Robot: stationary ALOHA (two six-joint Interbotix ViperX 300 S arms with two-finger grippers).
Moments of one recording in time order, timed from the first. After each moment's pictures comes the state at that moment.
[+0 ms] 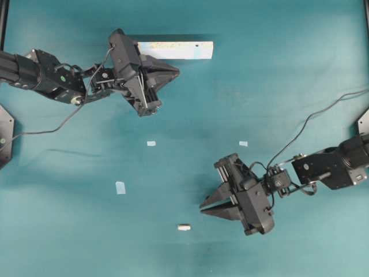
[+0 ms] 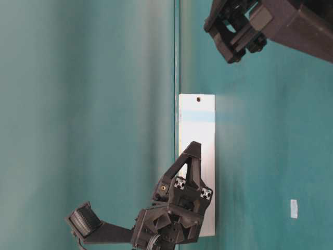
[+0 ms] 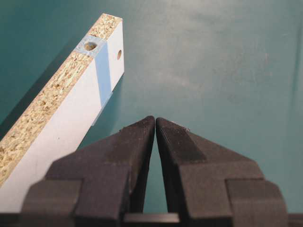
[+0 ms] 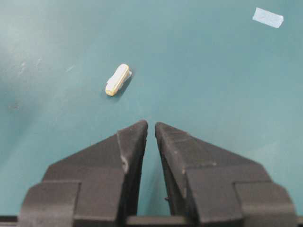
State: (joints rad) left arm 0.28 0.29 0.83 -0.11 -0.78 0.01; right arm 0.27 0.29 0.83 -0.11 -0.79 0.00
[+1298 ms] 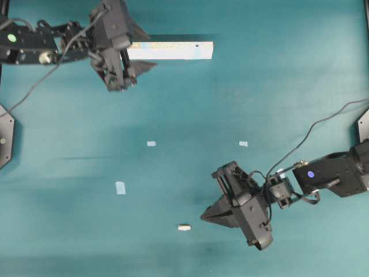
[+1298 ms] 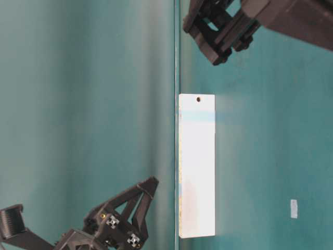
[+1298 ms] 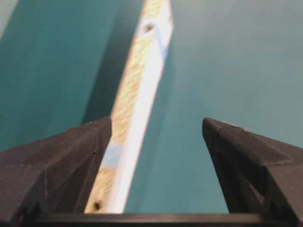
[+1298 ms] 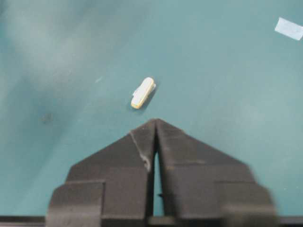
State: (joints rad) left arm 0.42 -0.12 0.76 -0.06 0.02 0.26; right arm 0.33 0.20 0.77 -0.11 -0.53 0.01
